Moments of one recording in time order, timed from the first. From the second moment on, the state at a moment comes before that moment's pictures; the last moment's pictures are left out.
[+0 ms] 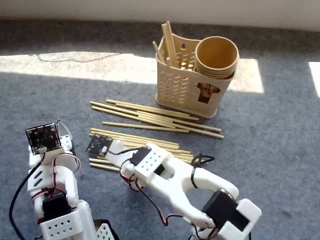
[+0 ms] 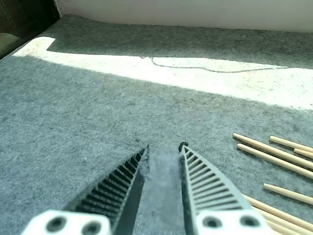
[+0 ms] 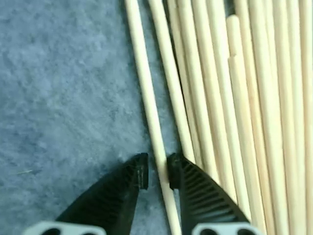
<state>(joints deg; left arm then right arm) -25.8 -103.5 92.8 41.1 -1.3 -54.2 -0.3 39.7 46.5 21.2</state>
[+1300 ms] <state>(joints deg) -25.8 -103.5 92.8 41.1 -1.3 -38.6 -27.6 32.8 67.1 20.6</state>
